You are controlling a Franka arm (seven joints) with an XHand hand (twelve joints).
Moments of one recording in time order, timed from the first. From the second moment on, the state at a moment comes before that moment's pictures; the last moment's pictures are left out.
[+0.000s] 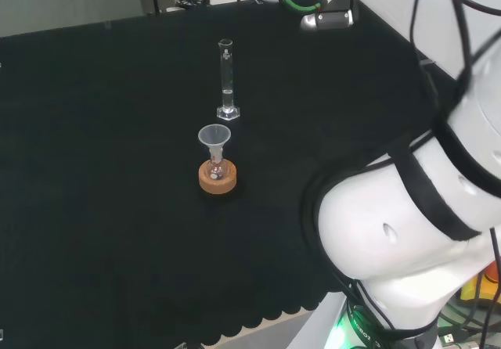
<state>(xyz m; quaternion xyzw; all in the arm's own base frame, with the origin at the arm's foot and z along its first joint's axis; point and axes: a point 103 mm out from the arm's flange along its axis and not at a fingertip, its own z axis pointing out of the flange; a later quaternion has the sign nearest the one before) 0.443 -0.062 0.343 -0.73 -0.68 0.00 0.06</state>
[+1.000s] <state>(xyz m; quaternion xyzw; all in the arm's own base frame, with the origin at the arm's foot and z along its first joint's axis) 0.515 -0.097 0.248 -0.72 -0.68 -0.01 0.11</state>
